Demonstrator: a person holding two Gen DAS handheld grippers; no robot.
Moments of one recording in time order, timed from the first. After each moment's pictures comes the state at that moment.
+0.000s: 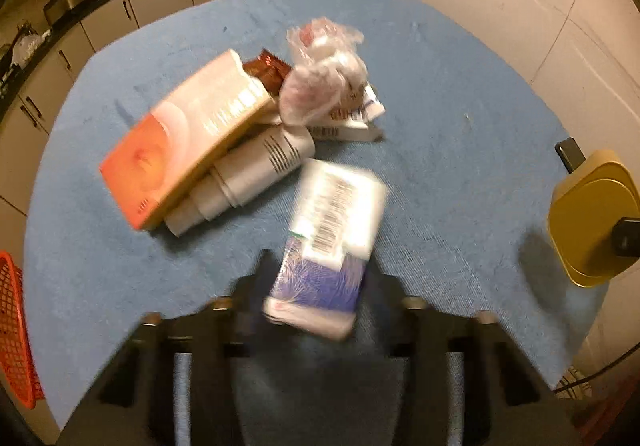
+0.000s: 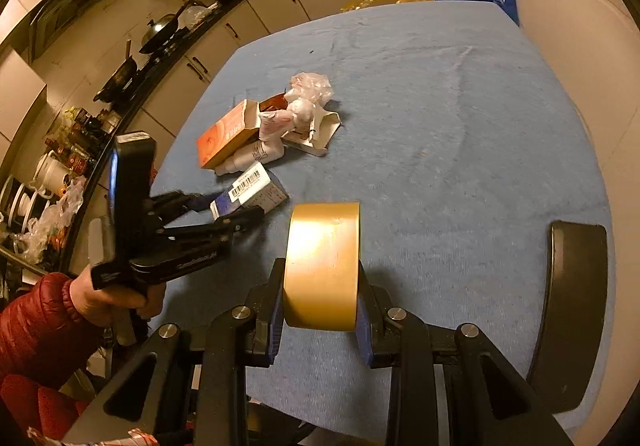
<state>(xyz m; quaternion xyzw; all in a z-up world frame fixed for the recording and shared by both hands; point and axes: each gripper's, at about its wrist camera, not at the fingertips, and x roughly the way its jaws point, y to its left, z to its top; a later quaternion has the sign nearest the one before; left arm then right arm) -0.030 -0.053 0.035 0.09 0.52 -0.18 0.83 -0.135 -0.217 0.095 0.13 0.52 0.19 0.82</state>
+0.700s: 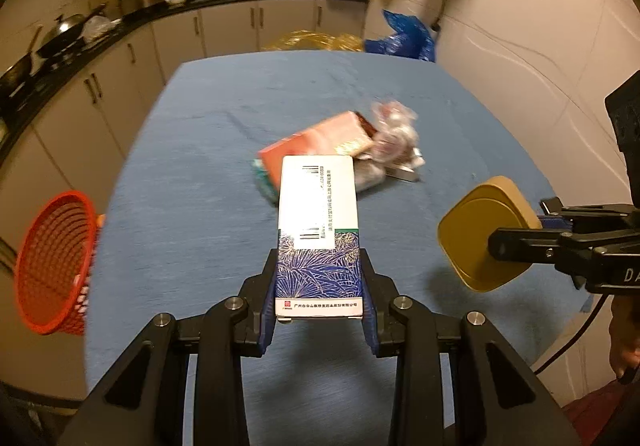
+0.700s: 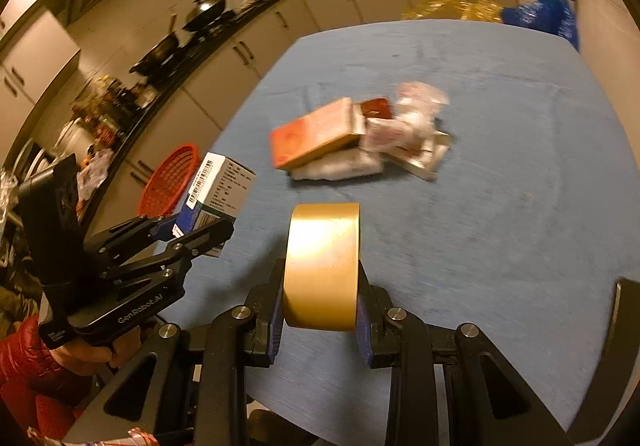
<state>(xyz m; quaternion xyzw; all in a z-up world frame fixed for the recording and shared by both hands) -0.110 0.041 0.115 0.01 0.43 -0.10 0.89 -0.116 -0.113 0.109 0.09 0.50 0.28 0.82</state>
